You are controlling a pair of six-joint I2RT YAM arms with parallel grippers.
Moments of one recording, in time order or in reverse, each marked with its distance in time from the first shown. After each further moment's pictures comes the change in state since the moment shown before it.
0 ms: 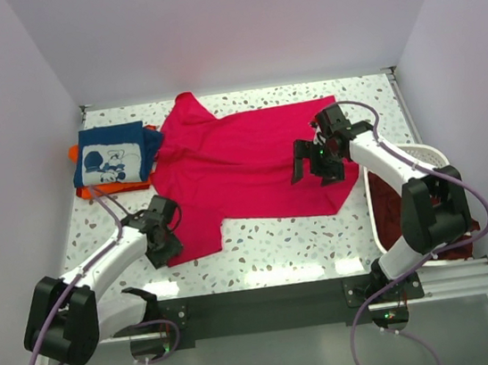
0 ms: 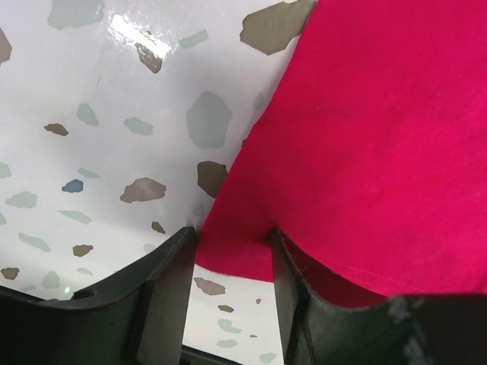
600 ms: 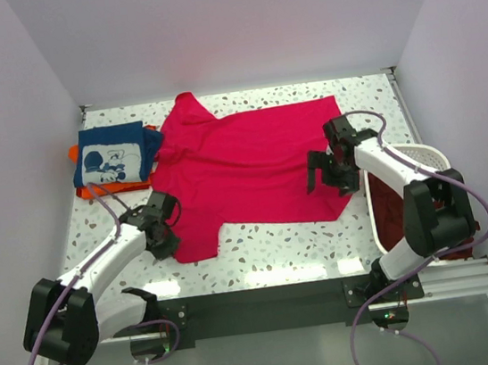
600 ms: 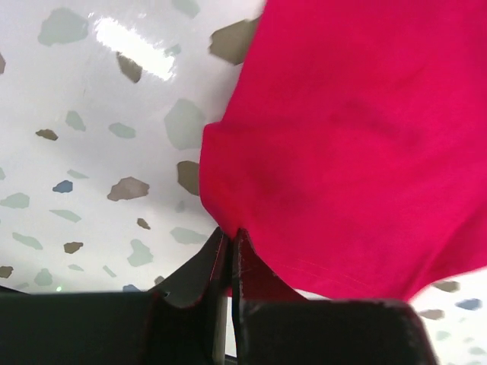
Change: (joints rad) left arm -0.003 -0.007 0.029 -0.014 0.005 0.003; right arm -0.026 -0.017 -0.065 -0.037 0.135 0.015
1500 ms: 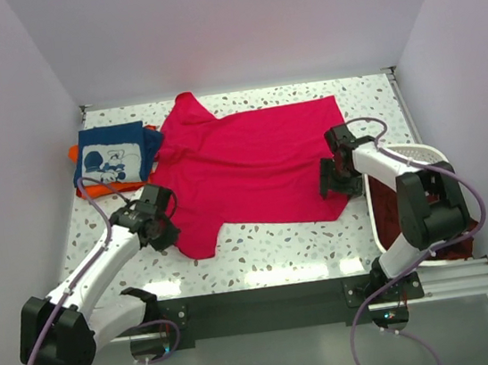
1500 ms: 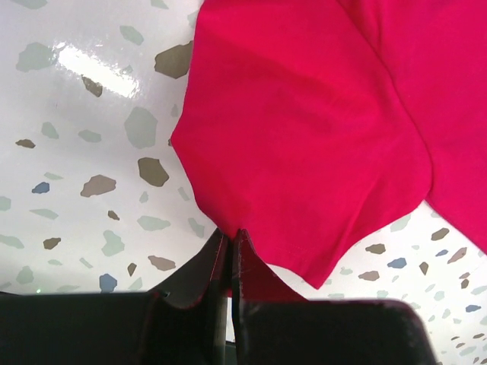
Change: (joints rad) left arm 0.000 -0.077 0.111 -0.036 0.035 0.023; right arm -0.039 0.035 -0.117 0.062 0.187 -0.011
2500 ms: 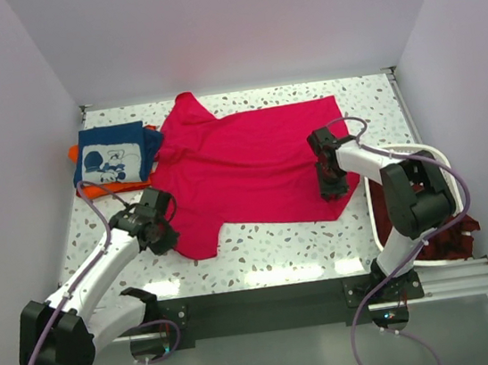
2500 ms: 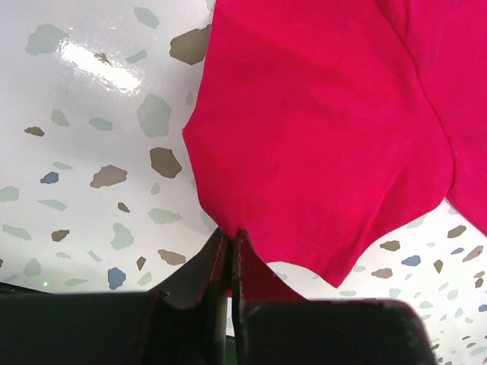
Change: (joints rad) left arm 0.000 -0.027 -0.030 -0.020 0.003 -0.007; right arm 0.097 0.115 0.064 -0.004 0.104 -0.048
